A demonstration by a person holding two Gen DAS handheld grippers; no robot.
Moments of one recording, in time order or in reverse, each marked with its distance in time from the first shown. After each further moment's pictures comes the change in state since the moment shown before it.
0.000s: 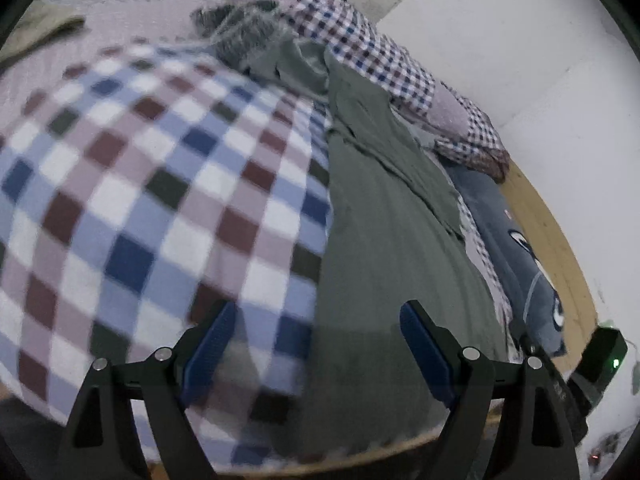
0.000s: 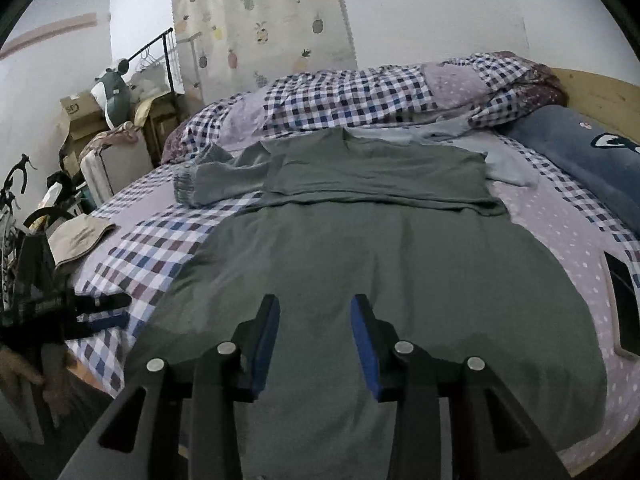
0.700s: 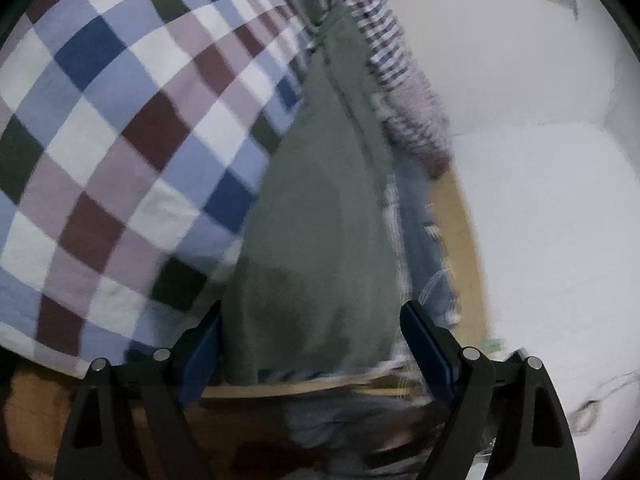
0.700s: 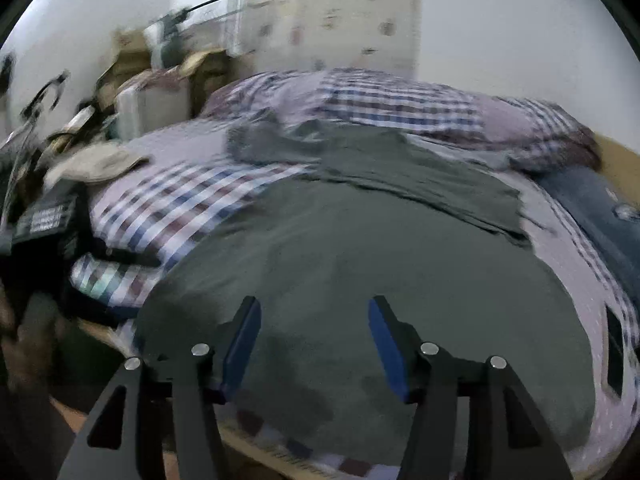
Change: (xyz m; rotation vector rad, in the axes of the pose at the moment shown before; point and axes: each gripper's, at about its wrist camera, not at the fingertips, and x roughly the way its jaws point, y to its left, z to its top) left arm 0.015 0.019 -0.028 -0.309 0.193 -0.435; right arm -0.003 0.083 -0.052 -0.385 0.042 0.046
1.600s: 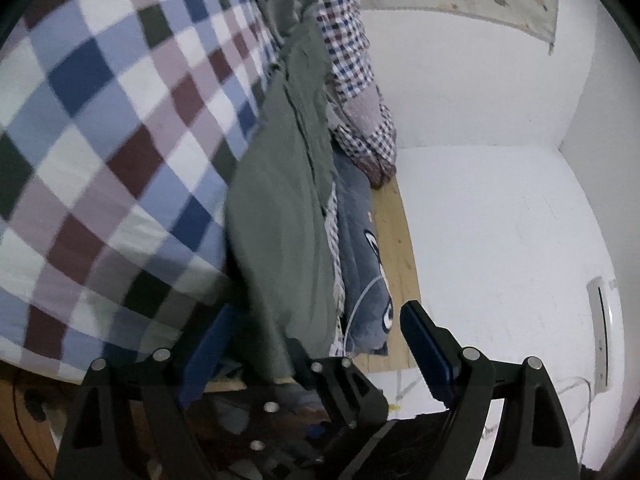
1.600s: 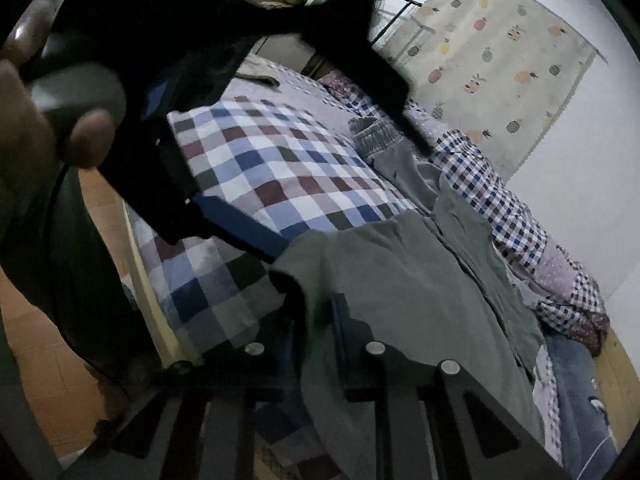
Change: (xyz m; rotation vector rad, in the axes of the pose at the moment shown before) left arm -0.023 0.014 0.017 -0.052 -0.014 -0.173; right arm 0.048 0.116 -0.009 -0.505 -0.049 -0.026
